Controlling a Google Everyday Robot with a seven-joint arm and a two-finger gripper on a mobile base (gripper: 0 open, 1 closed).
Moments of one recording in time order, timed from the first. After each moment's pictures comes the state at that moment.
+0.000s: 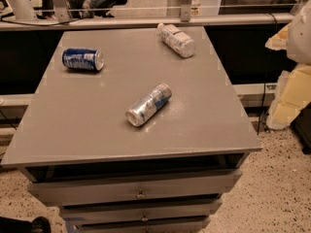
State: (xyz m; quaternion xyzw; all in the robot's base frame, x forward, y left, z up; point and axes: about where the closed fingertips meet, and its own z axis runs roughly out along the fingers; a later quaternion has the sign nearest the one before) arm 0.438 -0.217 0.976 -0.60 0.78 -0.03 0.16
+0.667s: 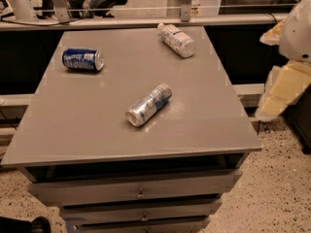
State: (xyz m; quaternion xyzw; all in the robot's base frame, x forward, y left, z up) arm 0.458 -0.206 0.975 -0.60 0.78 -0.03 0.19
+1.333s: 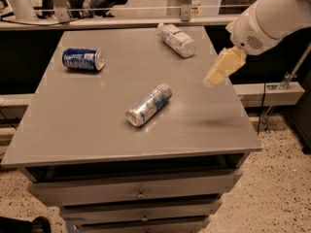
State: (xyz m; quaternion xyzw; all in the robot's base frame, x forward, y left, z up) arm 0.587 -0.167 0.942 -0.53 0.78 0.01 0.32
